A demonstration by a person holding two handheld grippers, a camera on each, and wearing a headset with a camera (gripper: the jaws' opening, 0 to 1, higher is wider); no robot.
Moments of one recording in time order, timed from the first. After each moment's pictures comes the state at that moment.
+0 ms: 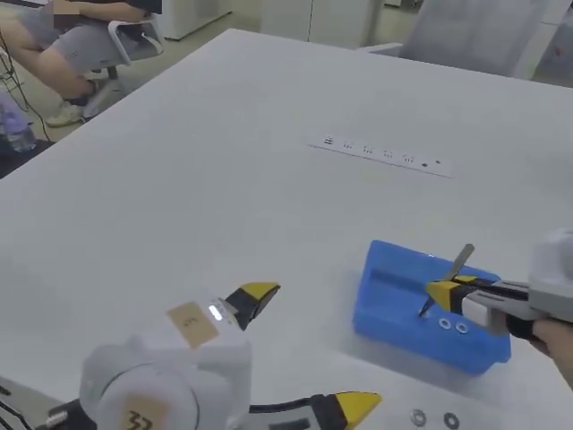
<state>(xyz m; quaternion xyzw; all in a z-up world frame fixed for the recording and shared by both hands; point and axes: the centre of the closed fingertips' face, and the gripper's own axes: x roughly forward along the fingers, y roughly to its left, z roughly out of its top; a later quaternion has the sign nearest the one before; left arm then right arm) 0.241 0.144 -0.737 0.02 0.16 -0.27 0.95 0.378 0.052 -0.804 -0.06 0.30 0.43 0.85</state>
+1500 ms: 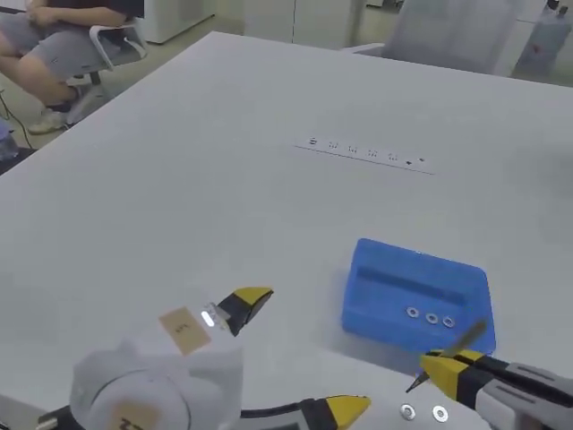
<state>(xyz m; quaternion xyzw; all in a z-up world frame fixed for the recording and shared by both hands) 0.239 0.139 -0.741 0.04 0.17 -0.28 0.94 0.267 0.041 -0.798 0.04 0.31 0.46 0.83</state>
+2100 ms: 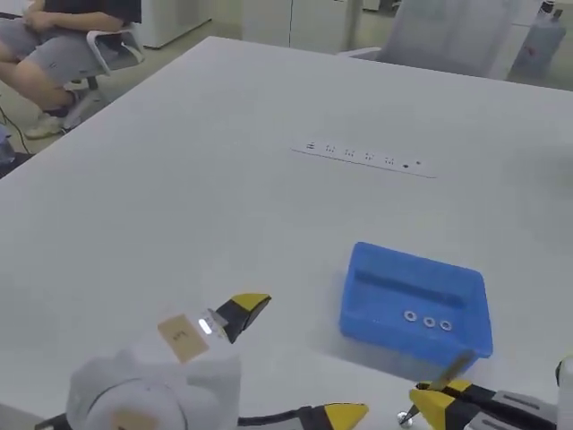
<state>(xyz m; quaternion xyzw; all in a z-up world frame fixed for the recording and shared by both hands) 0.238 0.138 -0.743 0.04 0.17 -0.29 0.94 0.253 0.042 -0.815 -0.04 0.30 0.49 0.81</state>
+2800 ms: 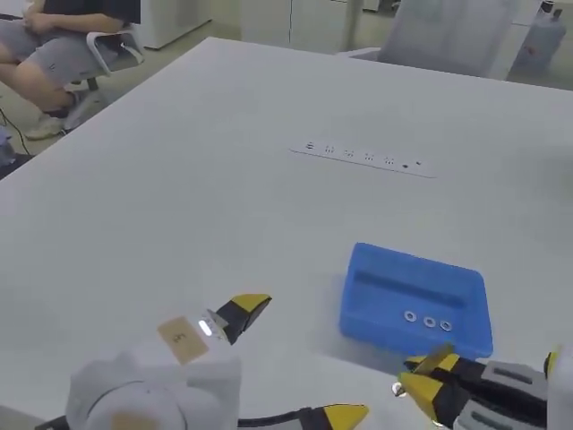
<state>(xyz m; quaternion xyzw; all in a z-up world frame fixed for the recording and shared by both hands) 0.239 0.139 -0.744 0.04 0.17 -0.29 0.94 0.265 0.060 -0.768 -0.14 0.21 0.52 0.82</state>
